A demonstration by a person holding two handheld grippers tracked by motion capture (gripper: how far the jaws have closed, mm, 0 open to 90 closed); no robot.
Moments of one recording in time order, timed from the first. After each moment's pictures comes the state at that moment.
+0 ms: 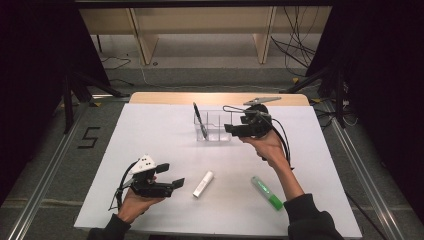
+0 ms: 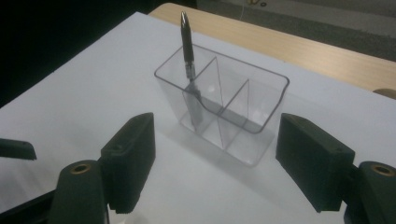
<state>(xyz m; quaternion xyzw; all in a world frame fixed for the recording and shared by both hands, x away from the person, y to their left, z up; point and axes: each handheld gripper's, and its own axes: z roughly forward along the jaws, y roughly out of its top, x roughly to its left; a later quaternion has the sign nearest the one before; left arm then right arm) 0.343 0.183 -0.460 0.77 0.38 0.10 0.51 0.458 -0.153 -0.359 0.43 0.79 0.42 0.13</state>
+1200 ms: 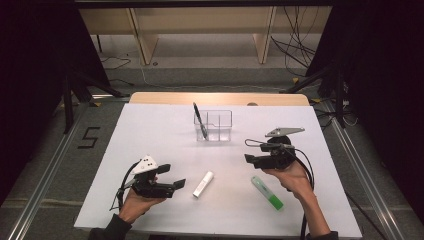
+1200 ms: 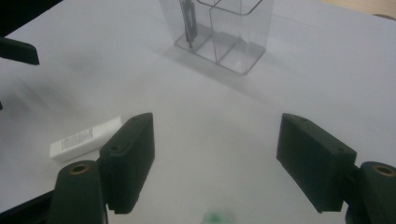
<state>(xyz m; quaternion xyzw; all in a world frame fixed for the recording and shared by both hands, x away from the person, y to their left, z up) 0.344 0.180 -0.462 0.77 0.37 0.10 0.50 0.391 -0.207 -0.396 0.43 0.81 0.39 0.12</state>
